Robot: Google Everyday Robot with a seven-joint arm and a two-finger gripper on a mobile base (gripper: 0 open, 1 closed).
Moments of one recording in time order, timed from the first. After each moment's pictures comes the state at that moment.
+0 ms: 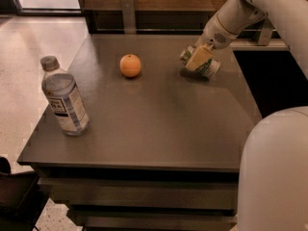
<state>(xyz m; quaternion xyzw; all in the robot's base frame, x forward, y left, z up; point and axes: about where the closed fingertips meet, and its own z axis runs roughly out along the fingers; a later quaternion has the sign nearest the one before) 0.711 -0.148 0.864 -0.57 0.78 0.10 0.26</state>
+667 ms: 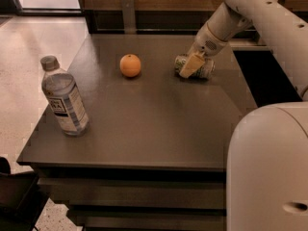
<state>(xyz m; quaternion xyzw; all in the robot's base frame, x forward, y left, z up) 0.714 -0.124 0.832 -0.58 0.77 0.12 0.23</state>
